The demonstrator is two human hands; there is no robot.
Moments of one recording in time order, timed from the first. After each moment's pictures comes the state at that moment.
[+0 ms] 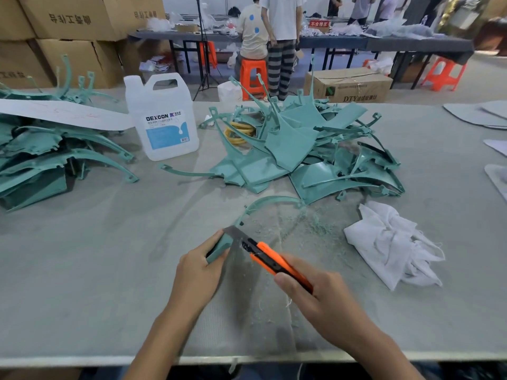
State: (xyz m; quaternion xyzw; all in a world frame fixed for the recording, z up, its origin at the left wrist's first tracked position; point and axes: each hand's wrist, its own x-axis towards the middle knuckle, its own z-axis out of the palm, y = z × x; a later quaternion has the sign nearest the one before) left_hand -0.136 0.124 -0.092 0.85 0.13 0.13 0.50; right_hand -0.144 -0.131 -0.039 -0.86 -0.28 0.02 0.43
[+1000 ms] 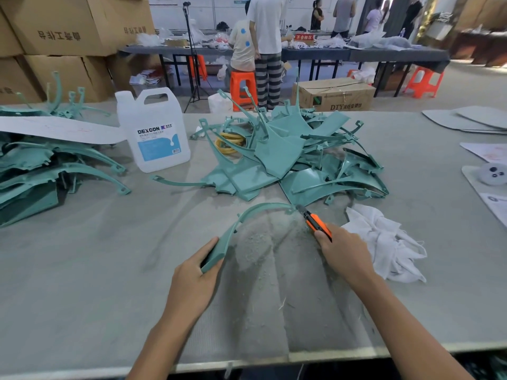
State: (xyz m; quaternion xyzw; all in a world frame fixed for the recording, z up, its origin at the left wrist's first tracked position) left_hand -0.141 0.121 -0.088 0.84 0.13 0.12 0.51; right_hand -0.045 -0.175 -0.057 -0.97 0.02 -0.01 0.23
